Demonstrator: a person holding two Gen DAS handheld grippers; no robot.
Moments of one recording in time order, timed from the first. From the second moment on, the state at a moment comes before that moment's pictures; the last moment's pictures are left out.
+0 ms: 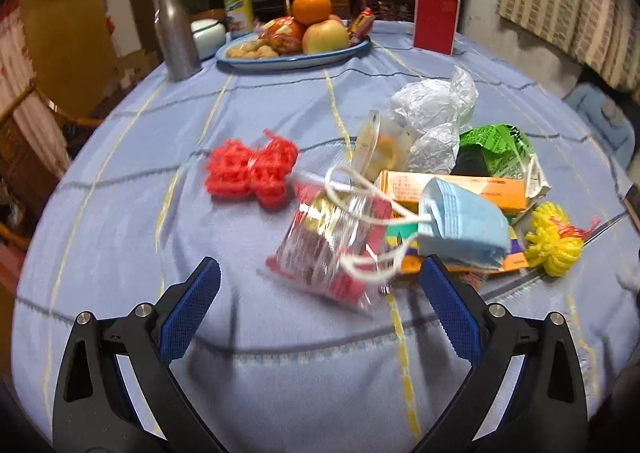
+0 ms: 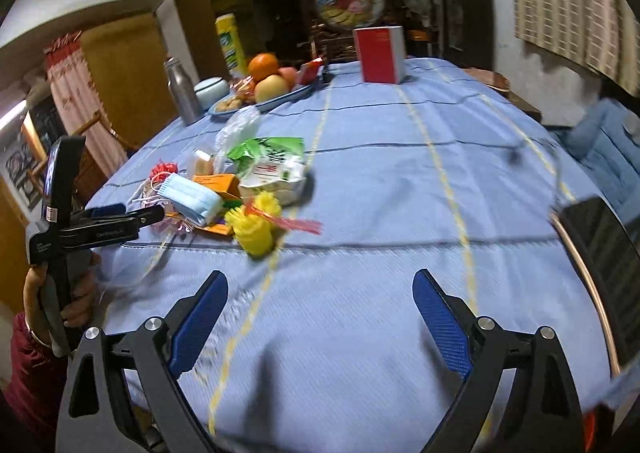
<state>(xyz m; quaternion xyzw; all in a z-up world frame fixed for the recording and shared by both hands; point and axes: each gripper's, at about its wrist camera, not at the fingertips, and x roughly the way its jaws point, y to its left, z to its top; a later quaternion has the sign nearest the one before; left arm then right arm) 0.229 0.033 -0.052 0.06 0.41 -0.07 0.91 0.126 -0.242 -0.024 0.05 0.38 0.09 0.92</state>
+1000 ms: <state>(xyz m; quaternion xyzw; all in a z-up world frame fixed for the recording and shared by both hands) 0.240 0.057 -0.048 -0.03 0.42 -0.10 0.90 0.175 -0.243 -0.057 0.14 0.41 0.06 0.90</state>
